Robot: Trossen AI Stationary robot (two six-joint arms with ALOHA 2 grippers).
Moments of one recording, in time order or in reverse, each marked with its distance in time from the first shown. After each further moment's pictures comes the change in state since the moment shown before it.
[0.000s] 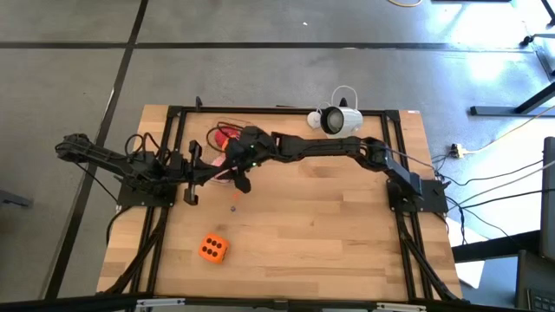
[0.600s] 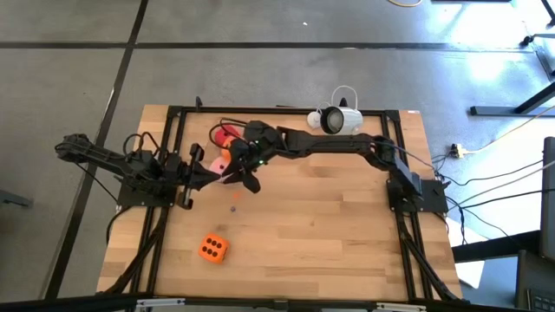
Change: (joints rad) left arm 0.000 -0.004 0.000 0.037 0.136 -0.029; right arm 0.000 -0.087 0.000 -0.103 -0.141 0.031
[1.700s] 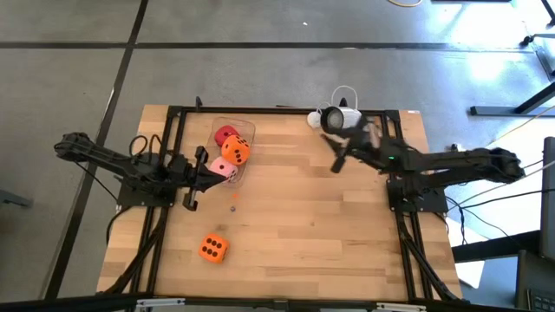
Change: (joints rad) left arm 0.000 0.058 0.000 0.009 -0.016 -0.052; right arm 0.012 -1.248 -1.457 0.643 0.985 -0.194
